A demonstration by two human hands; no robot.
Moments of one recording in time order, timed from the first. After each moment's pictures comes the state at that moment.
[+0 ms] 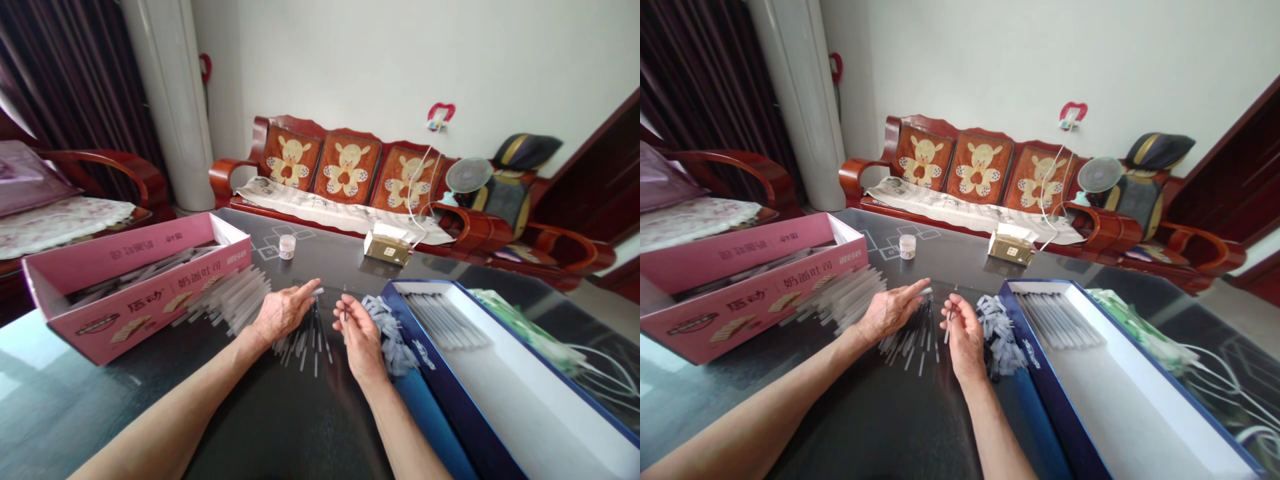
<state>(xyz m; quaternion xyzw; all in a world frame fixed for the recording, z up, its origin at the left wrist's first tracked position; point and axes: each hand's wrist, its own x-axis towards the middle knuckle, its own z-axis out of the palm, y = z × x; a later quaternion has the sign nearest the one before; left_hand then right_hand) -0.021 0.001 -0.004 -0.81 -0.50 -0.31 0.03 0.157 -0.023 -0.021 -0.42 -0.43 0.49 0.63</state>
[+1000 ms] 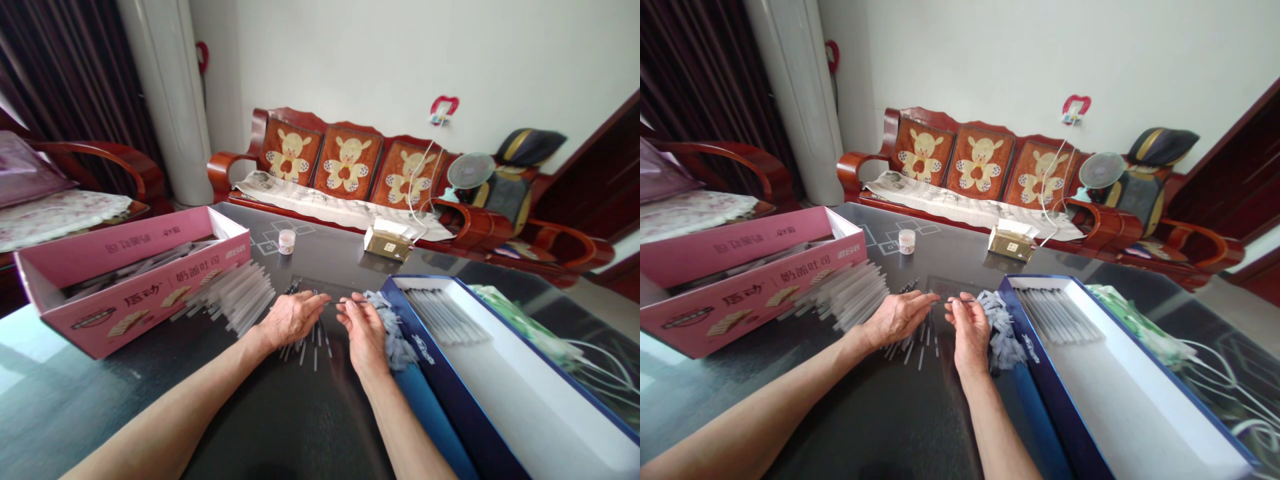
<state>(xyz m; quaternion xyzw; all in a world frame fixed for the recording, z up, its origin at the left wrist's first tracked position) -0.009 -0.012 0.000 -0.87 -0.41 -0.28 -0.01 0.156 -0.025 -0.012 -0.41 -0.34 0.51 0.68</state>
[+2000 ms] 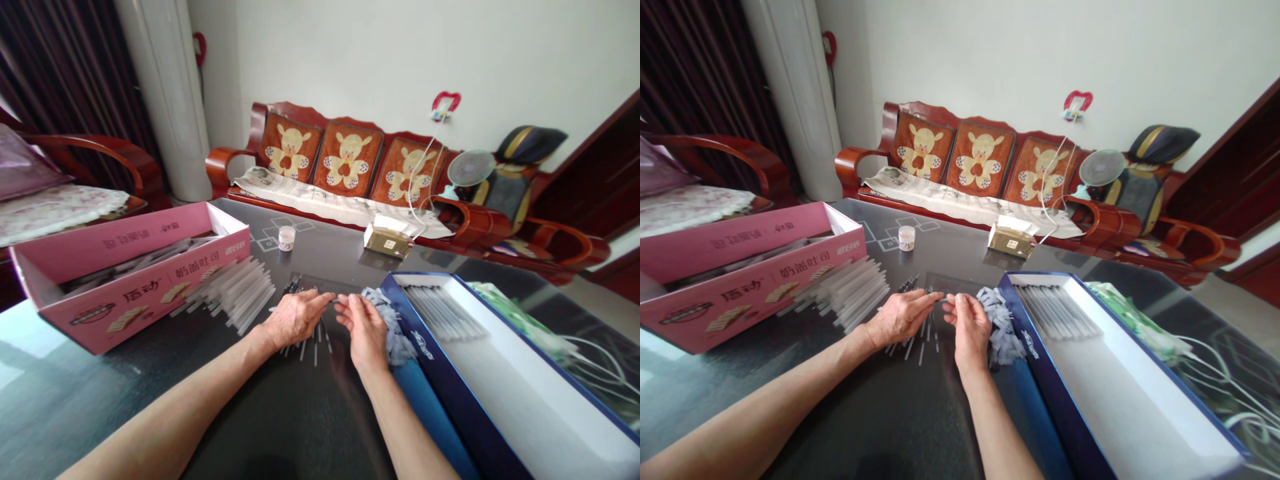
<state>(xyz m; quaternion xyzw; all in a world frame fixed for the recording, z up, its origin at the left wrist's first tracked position) -0.004 -0.014 -0.003 -0.87 -0.39 -0.30 0.00 0.157 -0.026 -0.011 -0.48 -0.38 0.46 0.64</state>
